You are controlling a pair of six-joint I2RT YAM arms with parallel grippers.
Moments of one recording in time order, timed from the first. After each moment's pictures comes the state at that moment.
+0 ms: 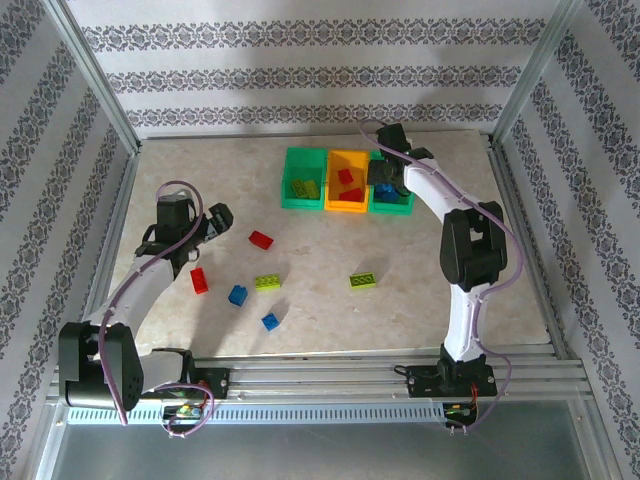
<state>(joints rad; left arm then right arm) -0.01 1.21 0.73 -0.22 0.10 -0.55 0.26 2.02 1.67 -0.66 0.27 0.36</state>
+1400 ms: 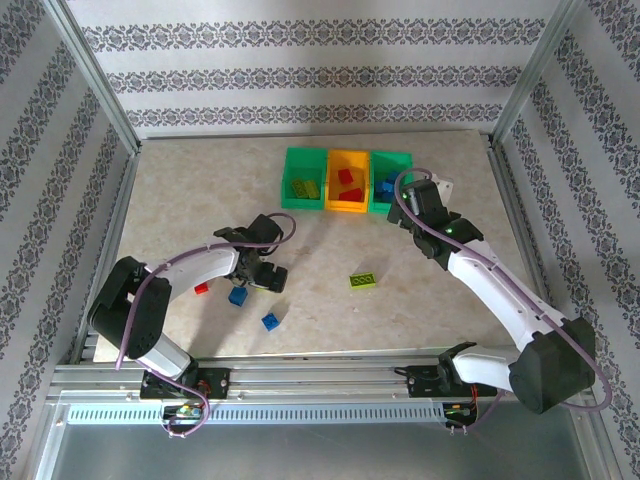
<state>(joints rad) -0.54 1.58 0.93 -0.73 -0.07 -0.31 0.39 1.22 0.99 -0.57 0.46 0.58</state>
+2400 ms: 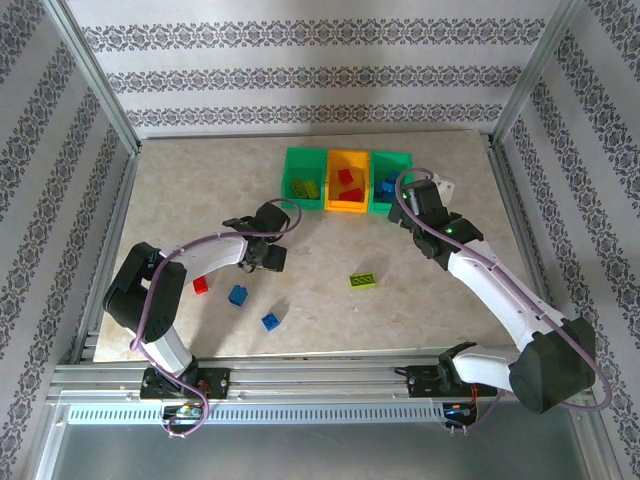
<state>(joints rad) -0.51 1.68 1.02 -0.60 -0.18 -0.37 0.39 1.22 0.99 -0.57 0.47 0.60</state>
